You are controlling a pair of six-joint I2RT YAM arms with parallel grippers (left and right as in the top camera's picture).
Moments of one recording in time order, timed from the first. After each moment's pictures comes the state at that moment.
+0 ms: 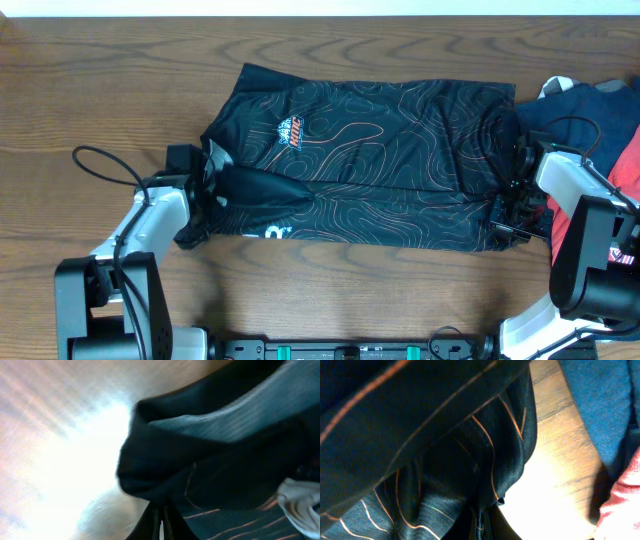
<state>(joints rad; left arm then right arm) 0.07 1.59 0.77 -0.73 -0.06 -0.65 -0.20 1.82 0.99 -1.00 0.18 0.29</state>
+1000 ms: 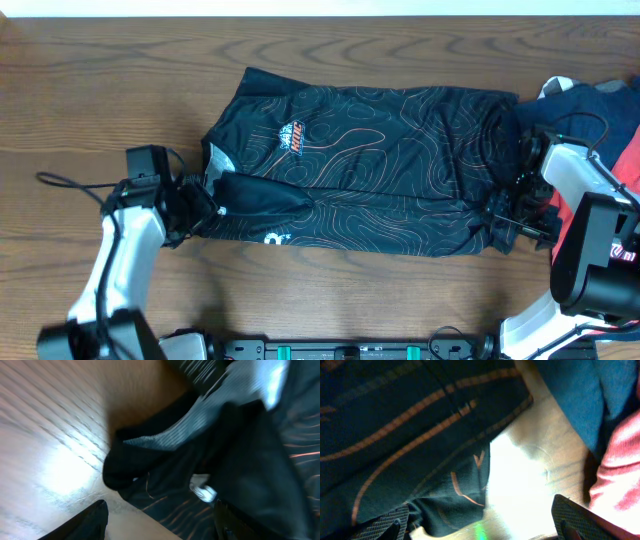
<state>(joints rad) 0.18 1.41 0.77 -0.71 0.12 -0.53 -0.21 1.83 1.07 -1.09 0.16 0.33</state>
